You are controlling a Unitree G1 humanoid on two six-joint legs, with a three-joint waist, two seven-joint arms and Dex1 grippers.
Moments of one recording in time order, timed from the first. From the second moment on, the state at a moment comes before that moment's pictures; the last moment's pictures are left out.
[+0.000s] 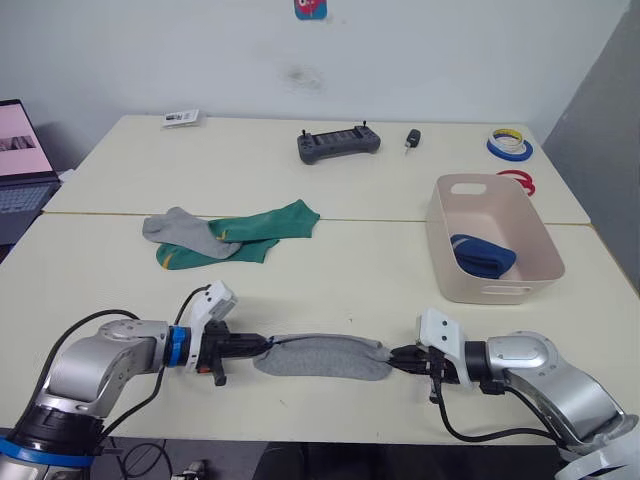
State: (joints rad) left arm -0.14 0.86 0.00 -0.14 -0.58 0.85 -1.08; right arm -0.10 -0.74 0.28 -0.47 0.26 0.57 0.92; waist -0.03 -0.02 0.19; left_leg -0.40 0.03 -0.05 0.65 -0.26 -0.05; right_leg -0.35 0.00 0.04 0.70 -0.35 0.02
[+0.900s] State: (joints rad) left arm 0.21 0.77 0.67 0.00 -0.55 0.57 -0.85; right arm -0.13 -0.88 -0.06 -0.56 0.42 0.52 0.98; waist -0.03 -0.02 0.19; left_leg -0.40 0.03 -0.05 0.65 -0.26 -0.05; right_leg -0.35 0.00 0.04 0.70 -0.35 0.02
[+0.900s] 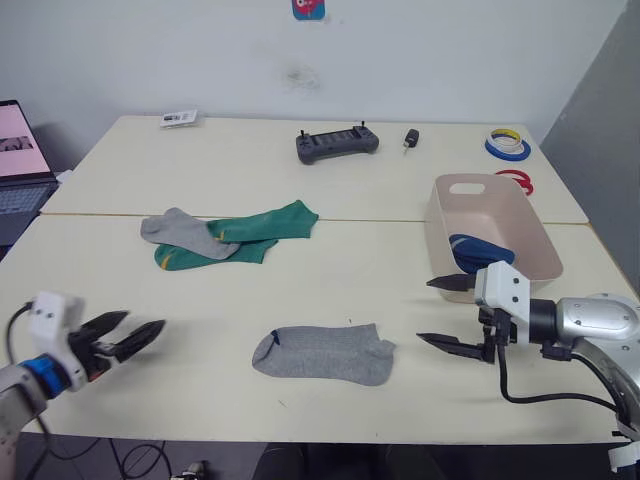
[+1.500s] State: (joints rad) left arm -0.21 0.71 0.69 0.23 -0.64 0.66 -0.57; right arm -0.32 -0.80 0.04 -0.53 0.42 0.53 0.96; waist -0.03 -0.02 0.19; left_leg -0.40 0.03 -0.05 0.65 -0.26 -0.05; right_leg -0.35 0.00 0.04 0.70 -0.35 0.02
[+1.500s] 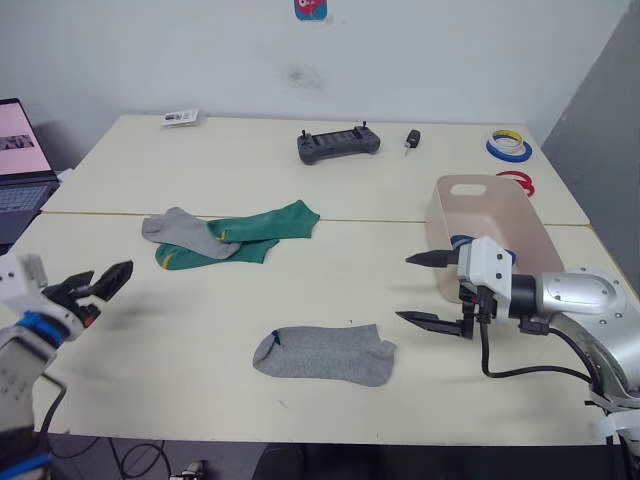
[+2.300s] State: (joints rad) left arm -0.95 0.71 0.44 1.16 -0.34 0.47 -0.39; right arm -0.37 -0.76 0.08 -0.57 0.42 0.62 0.89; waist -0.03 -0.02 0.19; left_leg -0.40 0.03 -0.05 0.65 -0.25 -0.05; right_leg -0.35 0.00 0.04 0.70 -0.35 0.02
